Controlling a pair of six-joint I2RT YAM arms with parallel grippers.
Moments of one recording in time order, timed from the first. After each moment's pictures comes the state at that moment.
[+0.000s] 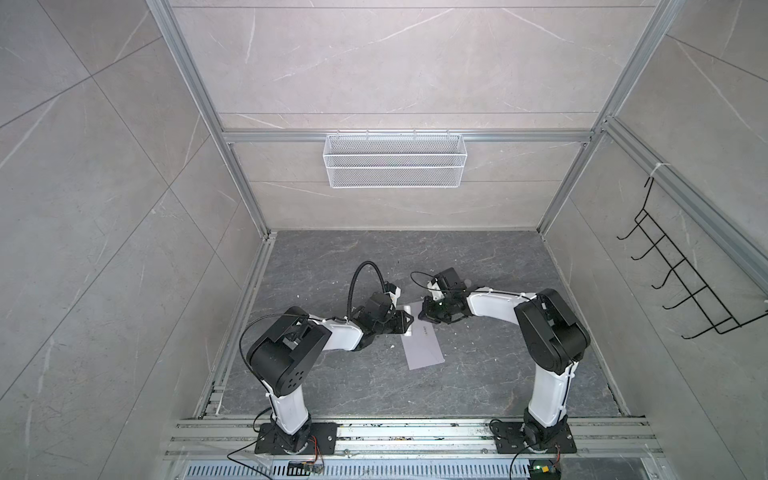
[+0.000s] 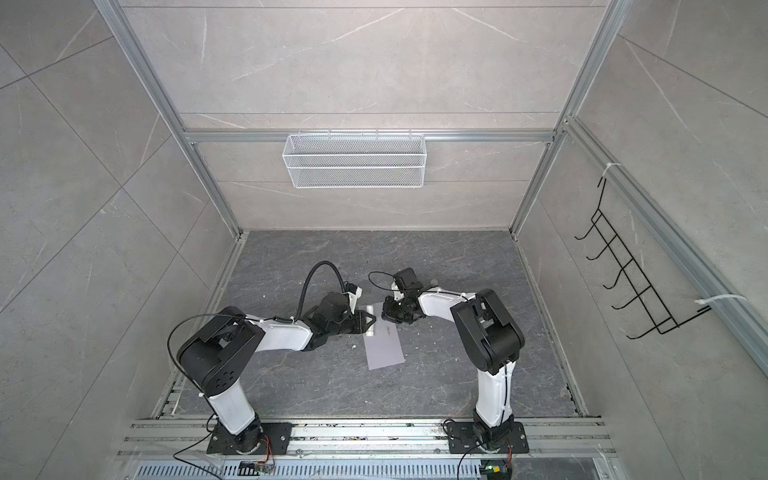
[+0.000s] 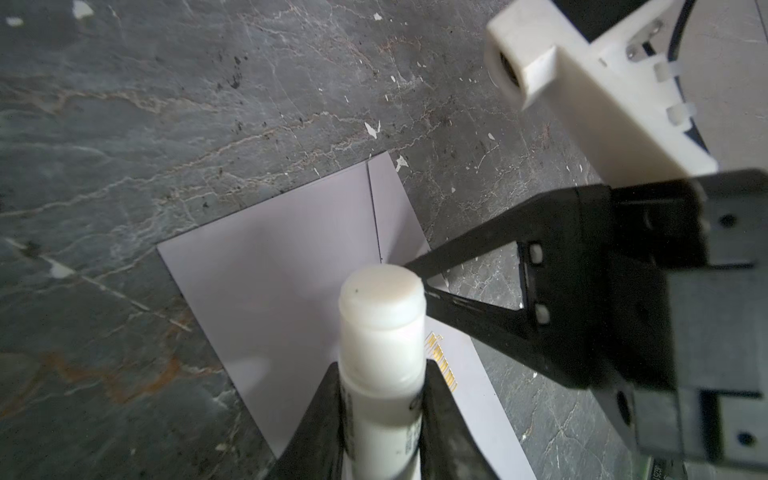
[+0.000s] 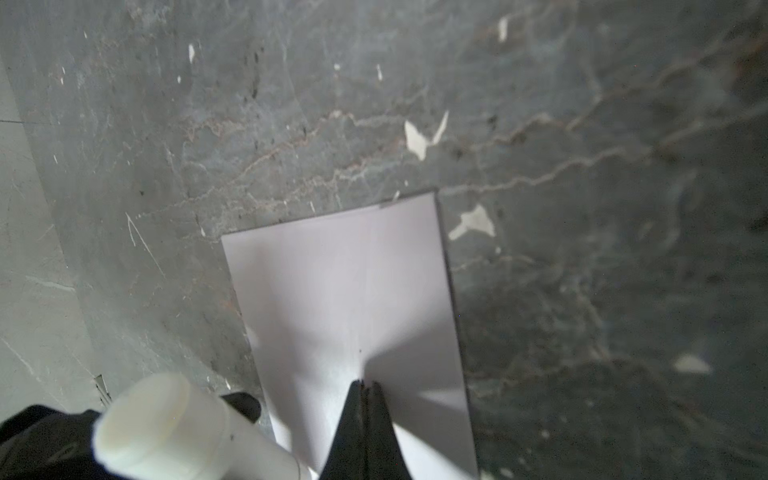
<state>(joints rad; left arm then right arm) -0.69 1.77 0.75 0.36 0.25 -0.62 0.50 1.94 1.13 -0.26 -0.39 0.65</state>
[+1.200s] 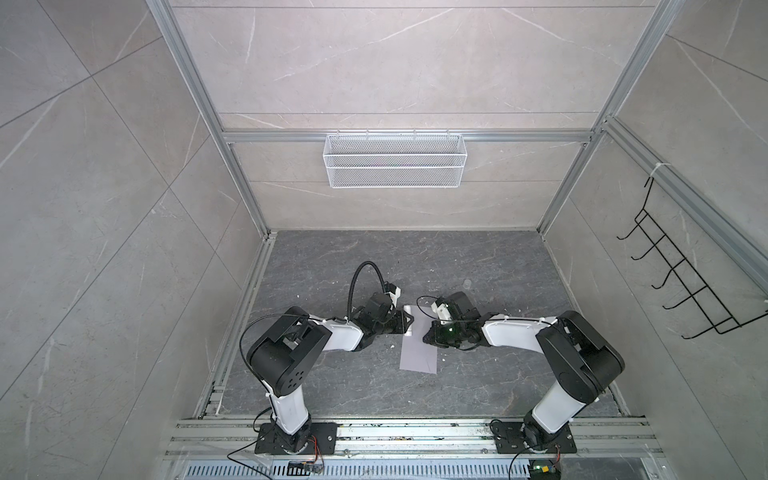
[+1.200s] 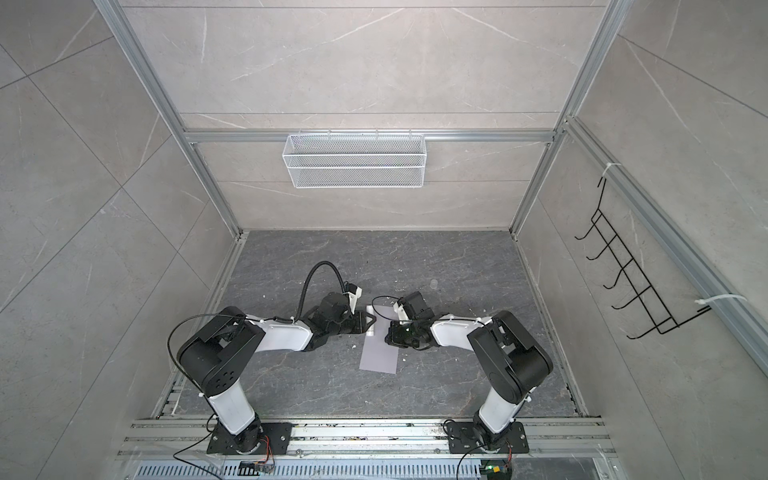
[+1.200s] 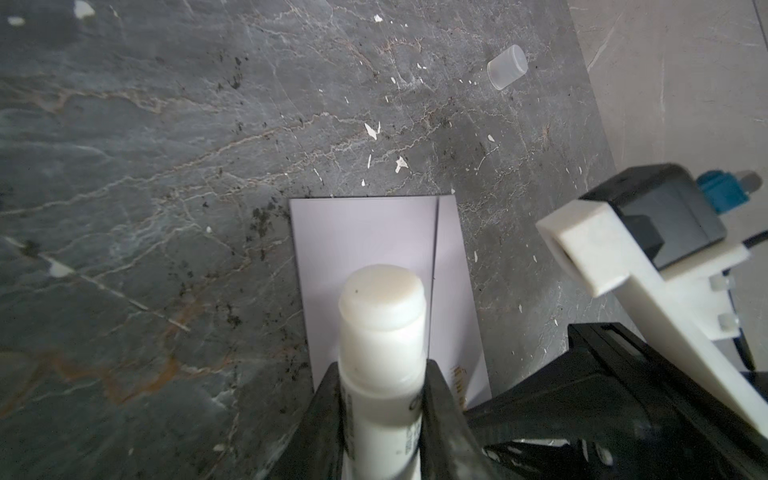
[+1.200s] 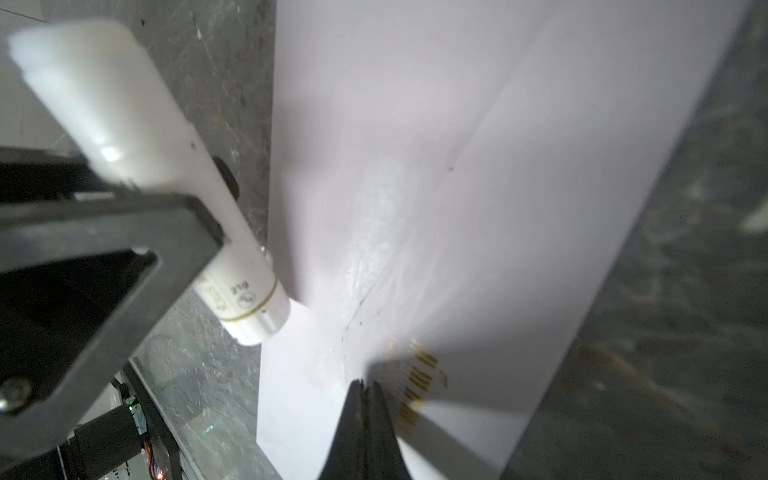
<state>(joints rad) -0.69 1.77 0.75 0.36 0.24 -0.63 0.57 1.68 0.72 -0.07 -0.43 0.64</state>
